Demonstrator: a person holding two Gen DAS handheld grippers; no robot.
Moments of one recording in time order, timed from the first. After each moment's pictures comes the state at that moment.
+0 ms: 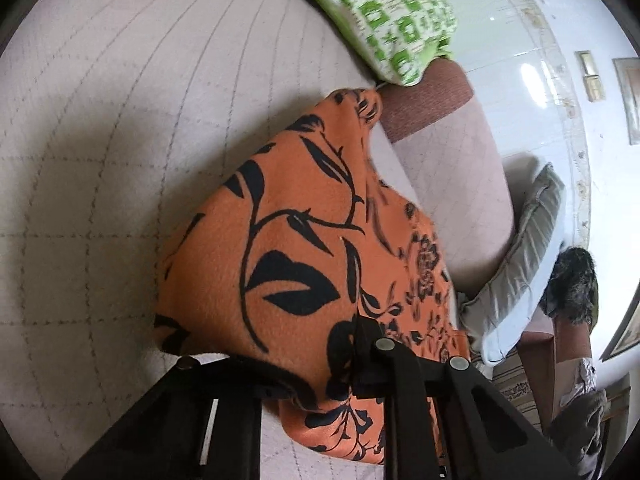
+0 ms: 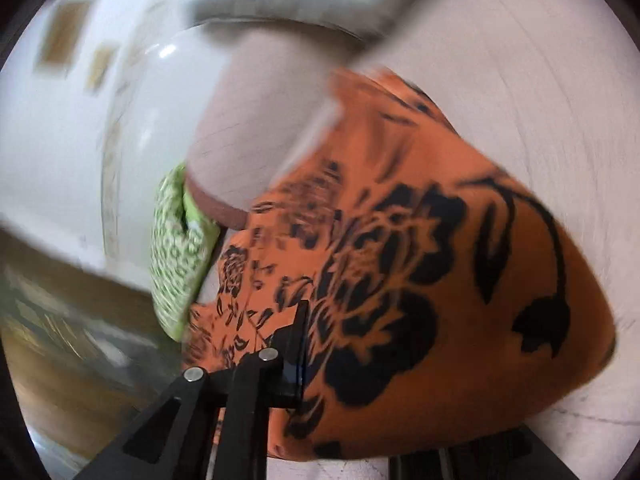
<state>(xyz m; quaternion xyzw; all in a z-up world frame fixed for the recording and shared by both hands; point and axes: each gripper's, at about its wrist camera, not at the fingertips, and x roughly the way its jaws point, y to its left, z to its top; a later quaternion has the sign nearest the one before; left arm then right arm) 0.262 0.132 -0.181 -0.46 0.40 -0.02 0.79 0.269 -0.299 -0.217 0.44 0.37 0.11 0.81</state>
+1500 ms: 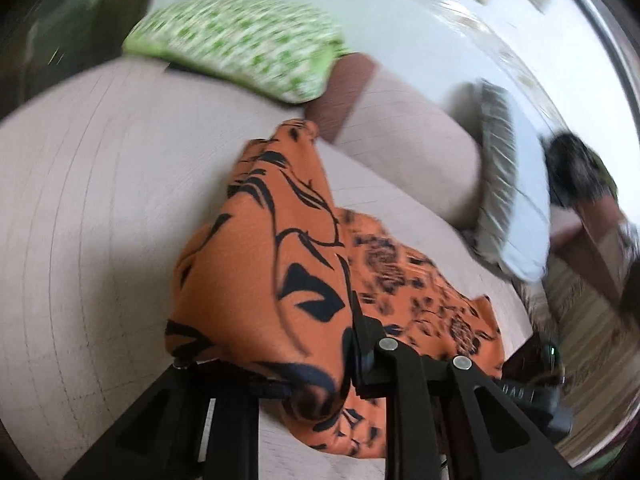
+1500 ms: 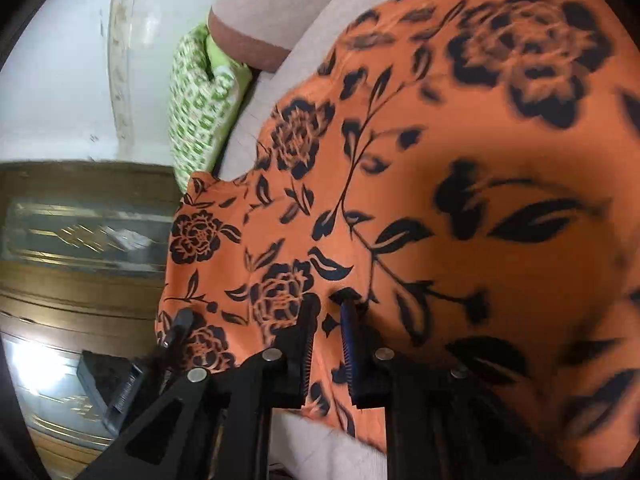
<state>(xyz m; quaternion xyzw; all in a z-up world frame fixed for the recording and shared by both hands) 0.180 0.055 -0.096 -0.23 0.36 -0.04 0.91 0.265 -0.235 -0.229 0.44 0.54 0.27 0.67</state>
